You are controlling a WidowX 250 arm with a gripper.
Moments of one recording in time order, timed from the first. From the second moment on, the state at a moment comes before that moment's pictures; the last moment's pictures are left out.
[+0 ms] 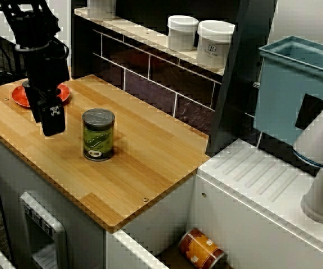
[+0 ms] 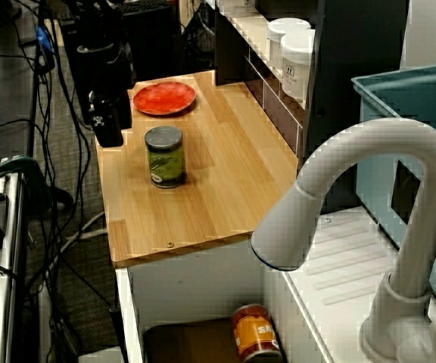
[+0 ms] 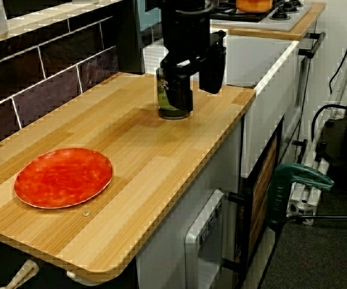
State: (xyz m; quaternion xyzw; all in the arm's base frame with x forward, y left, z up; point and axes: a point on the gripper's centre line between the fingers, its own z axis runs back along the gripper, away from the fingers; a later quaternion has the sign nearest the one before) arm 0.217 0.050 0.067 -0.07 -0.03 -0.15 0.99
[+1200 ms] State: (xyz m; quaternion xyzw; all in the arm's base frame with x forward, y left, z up) arm 0.232 0.013 0.050 -0.04 -0.05 -0.18 0.98
